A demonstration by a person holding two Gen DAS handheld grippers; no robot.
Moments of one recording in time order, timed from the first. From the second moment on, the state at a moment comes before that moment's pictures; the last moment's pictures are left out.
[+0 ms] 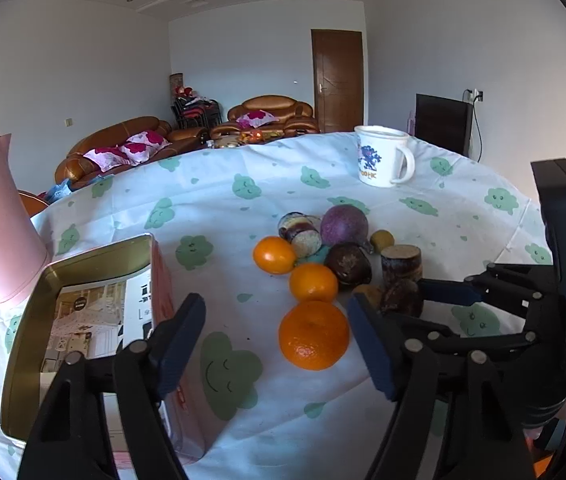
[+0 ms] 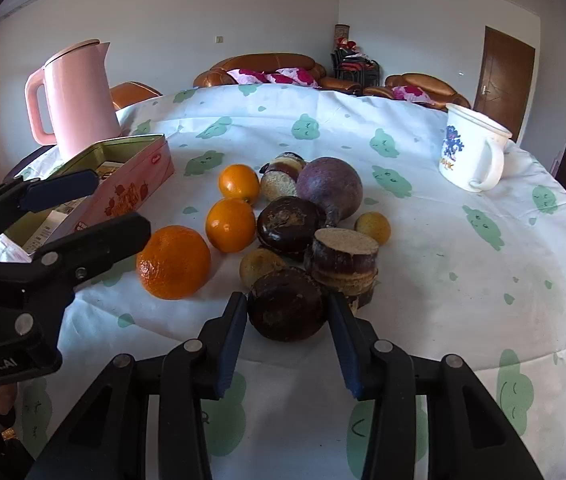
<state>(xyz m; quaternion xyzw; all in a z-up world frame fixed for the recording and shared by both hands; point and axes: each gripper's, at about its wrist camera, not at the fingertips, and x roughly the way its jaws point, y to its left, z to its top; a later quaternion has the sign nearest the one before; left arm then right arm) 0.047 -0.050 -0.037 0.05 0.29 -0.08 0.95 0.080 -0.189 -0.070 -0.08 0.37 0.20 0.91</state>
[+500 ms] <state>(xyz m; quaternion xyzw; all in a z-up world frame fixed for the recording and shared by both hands) 0.065 -0.057 -0.050 0.04 0.34 -0.12 0.93 0.069 -0.198 -0.063 -0.06 0.32 0.18 0.93</state>
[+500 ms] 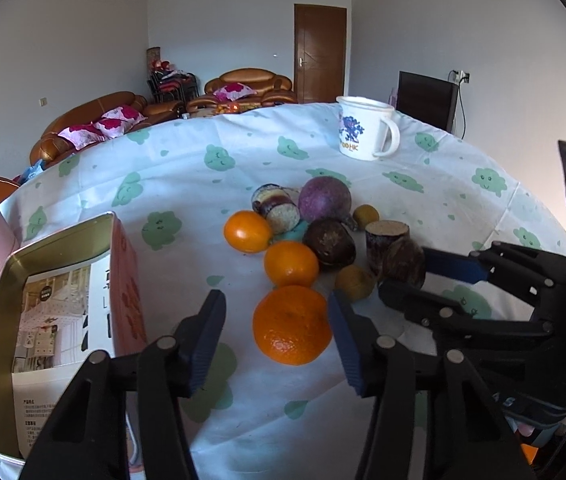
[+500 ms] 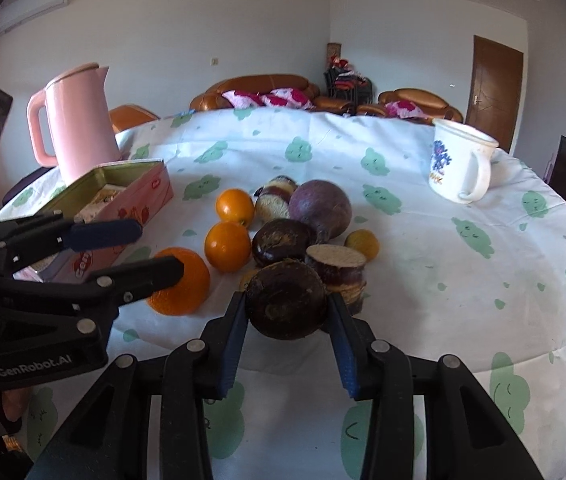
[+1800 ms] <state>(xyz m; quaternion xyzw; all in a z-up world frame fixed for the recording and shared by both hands) 0.064 -0.049 -0.044 0.01 0.32 -0.15 0.94 0.052 -0.209 -0.053 -0.03 0.25 0.18 0.95</state>
